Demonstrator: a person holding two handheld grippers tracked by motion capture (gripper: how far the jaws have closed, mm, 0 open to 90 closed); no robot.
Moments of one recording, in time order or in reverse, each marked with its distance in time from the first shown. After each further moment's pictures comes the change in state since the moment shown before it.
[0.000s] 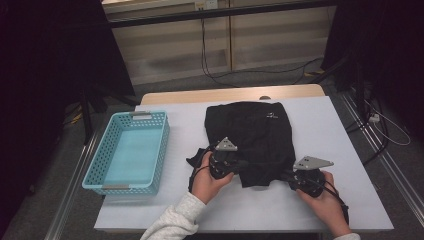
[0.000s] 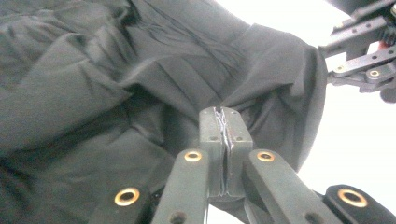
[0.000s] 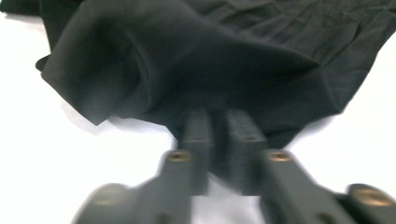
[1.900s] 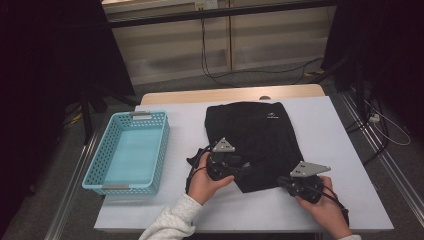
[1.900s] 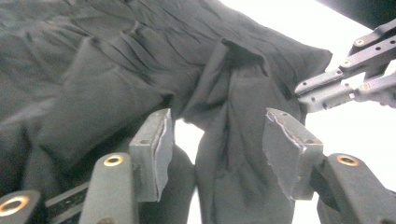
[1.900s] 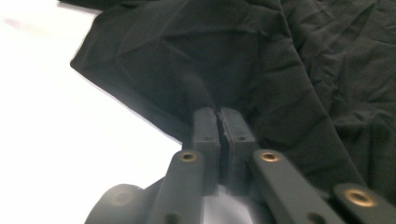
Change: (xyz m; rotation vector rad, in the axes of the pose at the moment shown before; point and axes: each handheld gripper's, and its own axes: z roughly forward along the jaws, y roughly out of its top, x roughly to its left) left arm -0.003 -0.006 0.002 -0.020 0.002 0.020; right arm 0.015 -0.002 -0.007 0.009 0.075 -0.077
